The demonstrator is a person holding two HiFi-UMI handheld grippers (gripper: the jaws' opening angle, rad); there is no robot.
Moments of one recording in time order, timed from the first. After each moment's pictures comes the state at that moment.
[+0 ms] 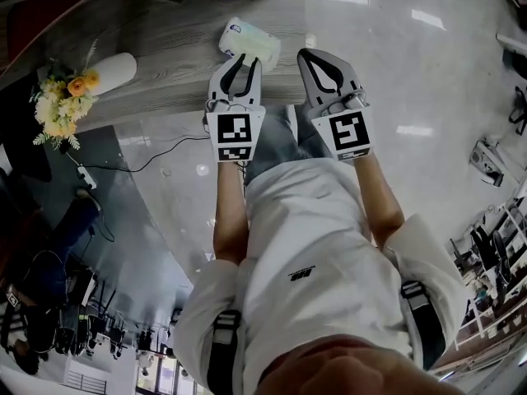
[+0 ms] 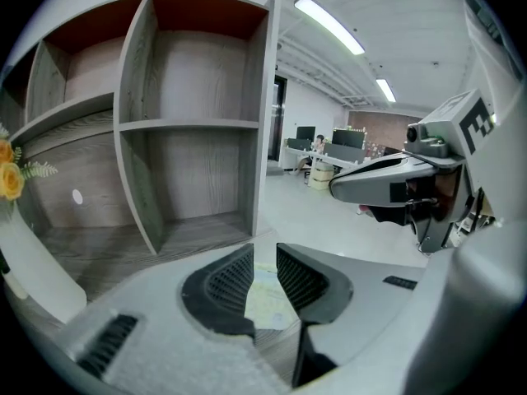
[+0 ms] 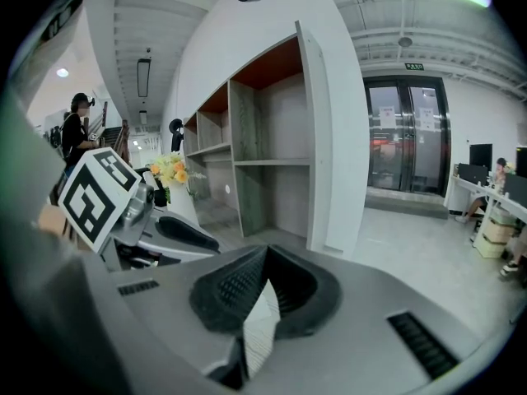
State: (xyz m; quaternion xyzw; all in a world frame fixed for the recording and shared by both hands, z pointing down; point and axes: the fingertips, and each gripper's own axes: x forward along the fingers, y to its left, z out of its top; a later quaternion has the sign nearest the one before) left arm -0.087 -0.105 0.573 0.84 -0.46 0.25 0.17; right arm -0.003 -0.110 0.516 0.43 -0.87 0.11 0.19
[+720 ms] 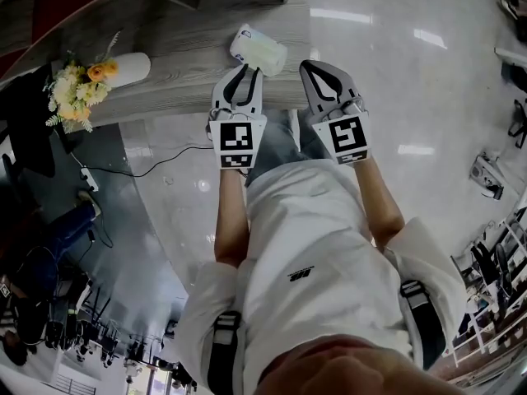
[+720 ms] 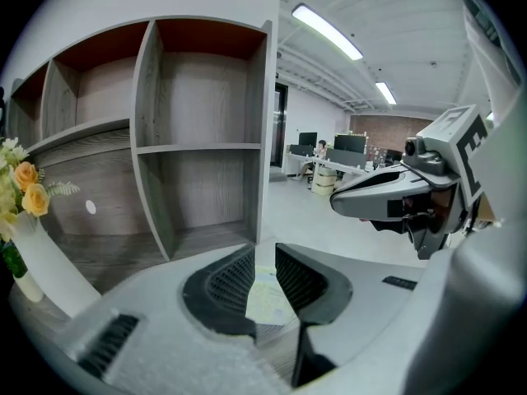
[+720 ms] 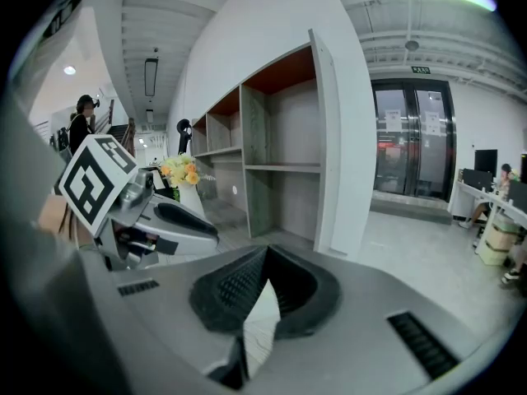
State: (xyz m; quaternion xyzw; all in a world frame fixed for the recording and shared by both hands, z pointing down) left arm -0.101 -0.090 0.541 0.83 -0.48 0.23 0.15; right arm -0.011 -0.091 0.505 0.42 -0.88 0.10 0.20
